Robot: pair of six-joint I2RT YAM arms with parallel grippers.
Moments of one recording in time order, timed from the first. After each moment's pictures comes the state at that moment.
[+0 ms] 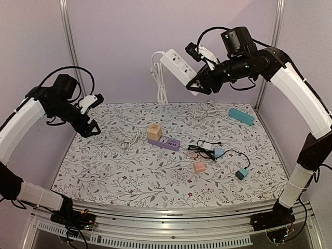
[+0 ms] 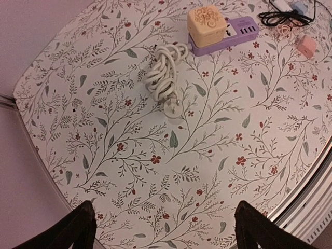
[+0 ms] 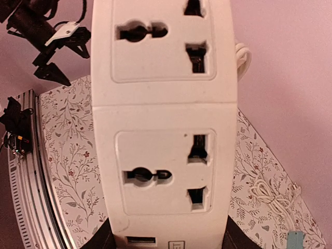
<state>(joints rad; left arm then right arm) -0.23 1.29 1.36 -1.10 0.18 0.49 0.69 1.75 2.19 -1.01 -0.23 -0.25</state>
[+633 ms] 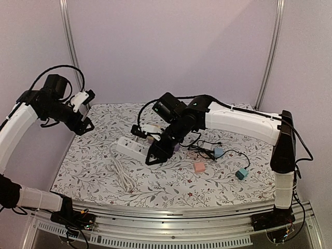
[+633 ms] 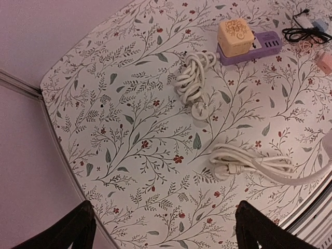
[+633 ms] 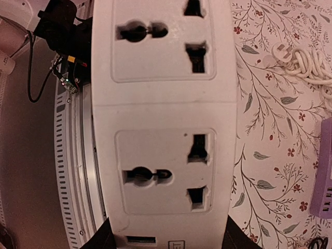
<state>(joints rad) -0.16 1.19 1.32 -1.04 0.13 0.47 1.04 2.04 1.96 -0.89 -0.41 -0.16</state>
